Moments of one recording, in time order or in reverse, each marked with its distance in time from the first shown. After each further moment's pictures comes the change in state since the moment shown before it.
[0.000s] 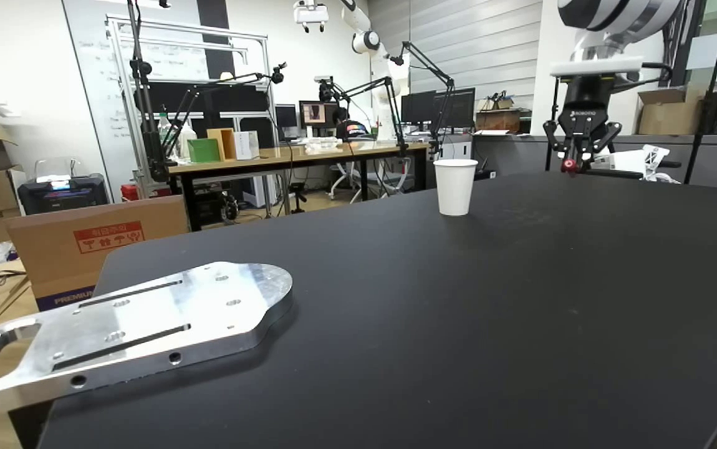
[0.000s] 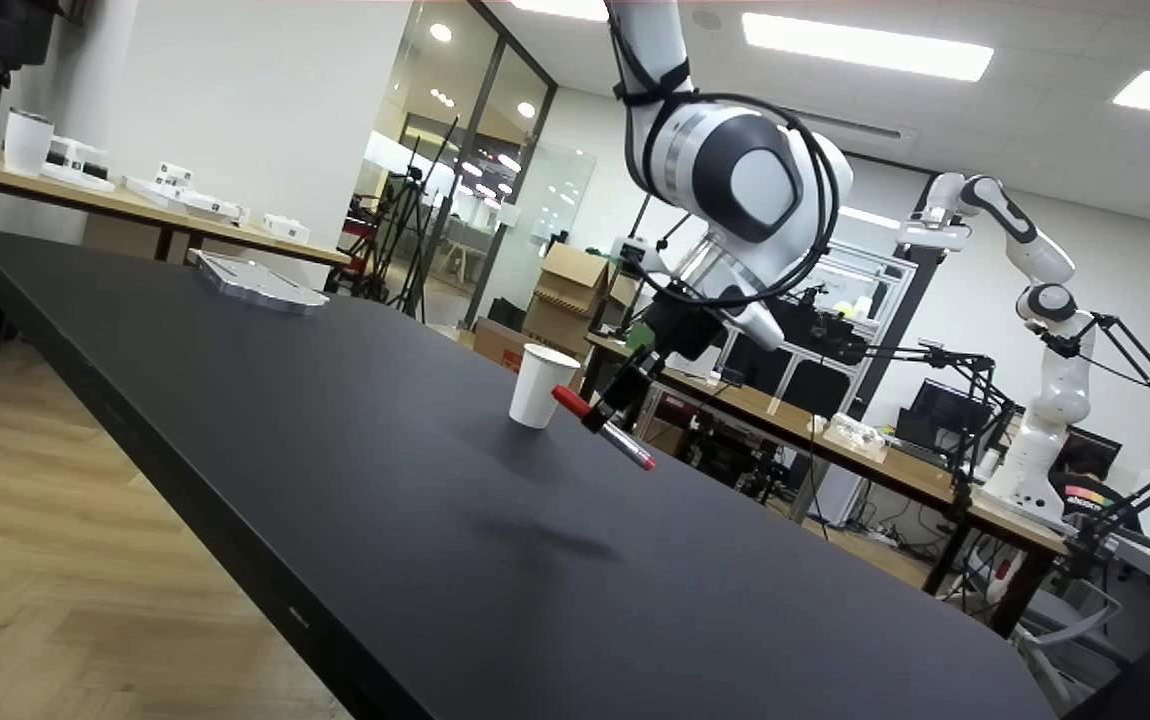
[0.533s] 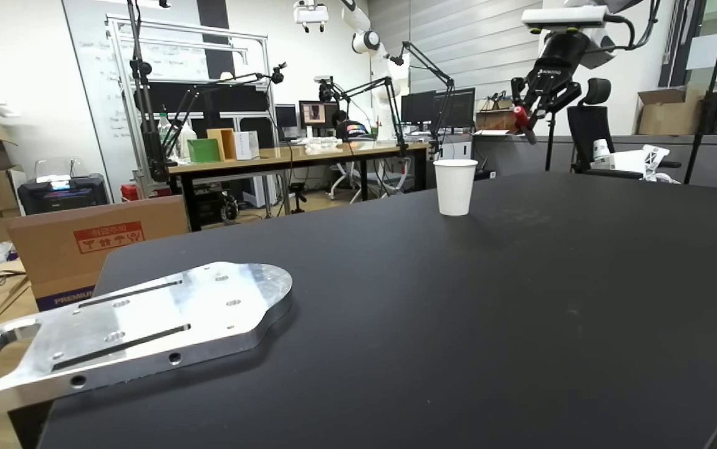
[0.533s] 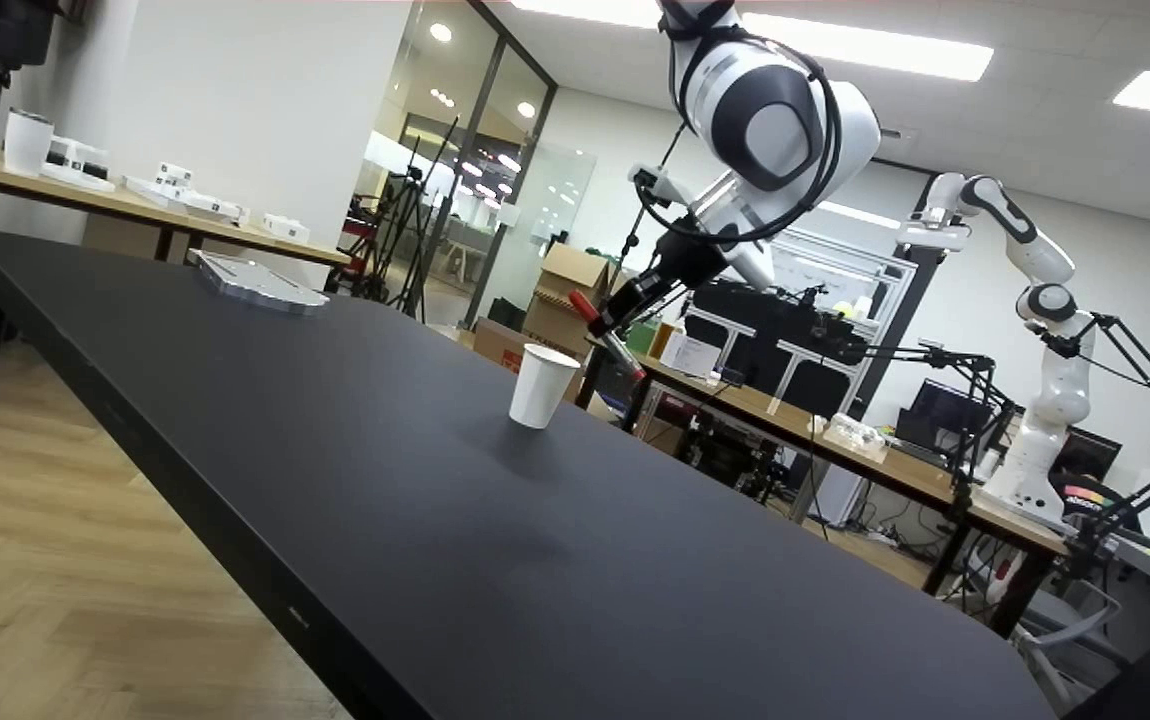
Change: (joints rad) arm -0.036 -0.009 0.070 0.156 0.222 -0.131 0.117
